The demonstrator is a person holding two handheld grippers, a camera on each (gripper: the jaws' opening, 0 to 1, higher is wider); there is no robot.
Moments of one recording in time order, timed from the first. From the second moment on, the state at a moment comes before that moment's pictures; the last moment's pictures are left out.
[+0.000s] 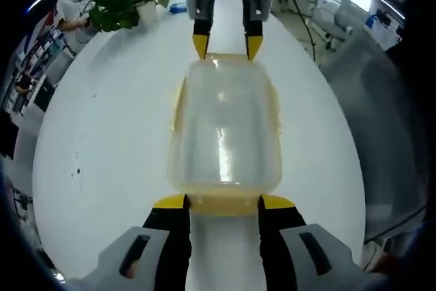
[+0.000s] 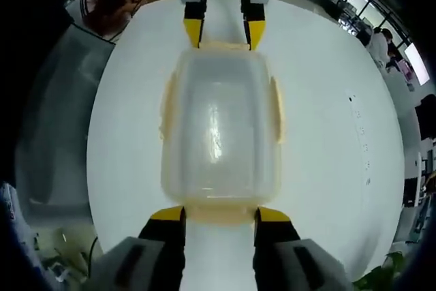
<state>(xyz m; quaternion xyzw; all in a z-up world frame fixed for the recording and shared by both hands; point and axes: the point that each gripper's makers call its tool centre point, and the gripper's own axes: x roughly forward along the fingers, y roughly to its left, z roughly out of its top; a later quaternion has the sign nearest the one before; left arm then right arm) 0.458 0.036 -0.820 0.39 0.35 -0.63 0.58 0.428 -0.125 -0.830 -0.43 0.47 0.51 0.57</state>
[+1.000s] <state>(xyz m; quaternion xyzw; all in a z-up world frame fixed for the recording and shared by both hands) 0.447 0.038 -0.830 0.41 0.36 -0.62 0.57 0.428 -0.127 -0.836 -0.43 0.46 0.54 0.56</state>
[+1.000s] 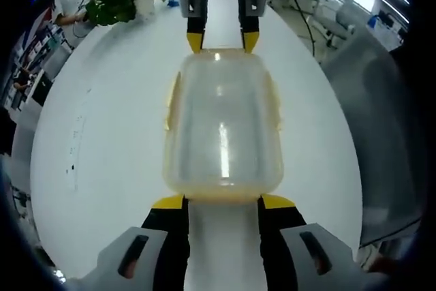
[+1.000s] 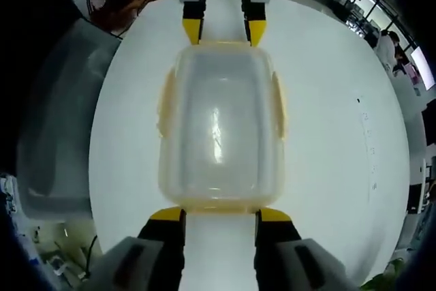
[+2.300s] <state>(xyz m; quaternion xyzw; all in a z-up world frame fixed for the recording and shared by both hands) 0.448 0.036 -0.792 0.26 0.30 -0.62 0.68 0.438 -0.089 -0.790 -0.35 0.37 0.56 0.66</state>
